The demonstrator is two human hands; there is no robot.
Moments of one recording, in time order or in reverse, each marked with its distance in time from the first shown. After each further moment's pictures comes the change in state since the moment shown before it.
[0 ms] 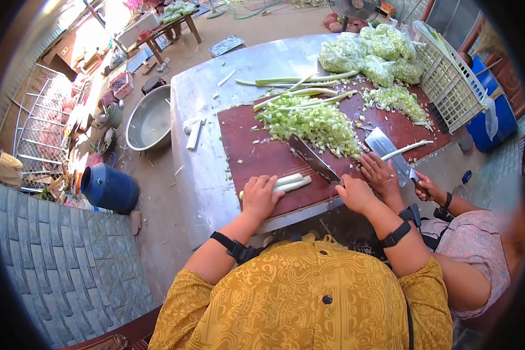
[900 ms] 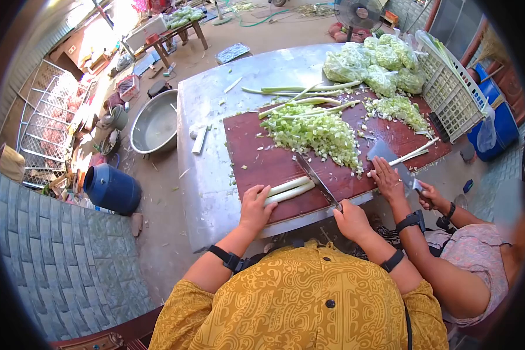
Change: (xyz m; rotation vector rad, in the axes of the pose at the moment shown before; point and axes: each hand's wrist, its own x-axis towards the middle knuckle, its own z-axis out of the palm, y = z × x) left_hand -0.031 -0.017 0.010 -0.168 0.102 -0.116; right_hand -0.048 -0.031 0.011 0.126 0.037 0.108
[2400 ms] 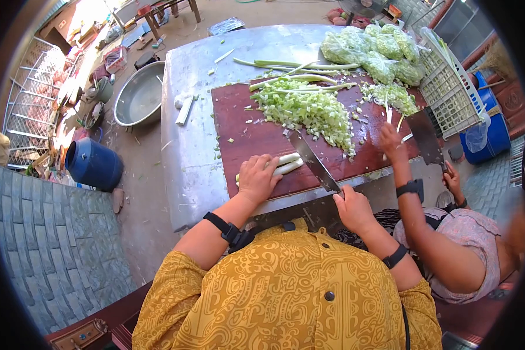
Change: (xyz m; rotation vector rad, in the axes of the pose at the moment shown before) left_hand 0.031 0.038 0.009 0.197 -0.012 0.184; right_hand -0.019 0.000 -0.027 -0.063 0.004 -0.070
